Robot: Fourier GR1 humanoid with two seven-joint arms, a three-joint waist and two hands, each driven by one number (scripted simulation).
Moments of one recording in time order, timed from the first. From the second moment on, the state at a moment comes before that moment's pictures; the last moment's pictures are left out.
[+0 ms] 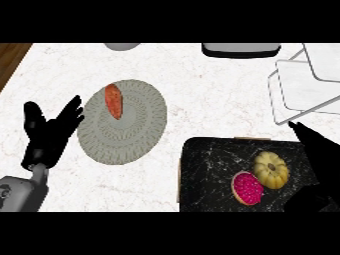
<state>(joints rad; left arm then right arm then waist) -0.18 0.43 -0.23 -1.46 0.34 0.22 0.35 -0.27 -0.94 0.62 -1.96 0.17 0.00 1.12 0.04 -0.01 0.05</state>
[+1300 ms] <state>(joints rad) -0.15 0.45 -0.23 -1.47 0.36 0.24 0.33 -0.32 -0.68 0.69 -1.65 0.43 -0.03 1.05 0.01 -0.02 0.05</state>
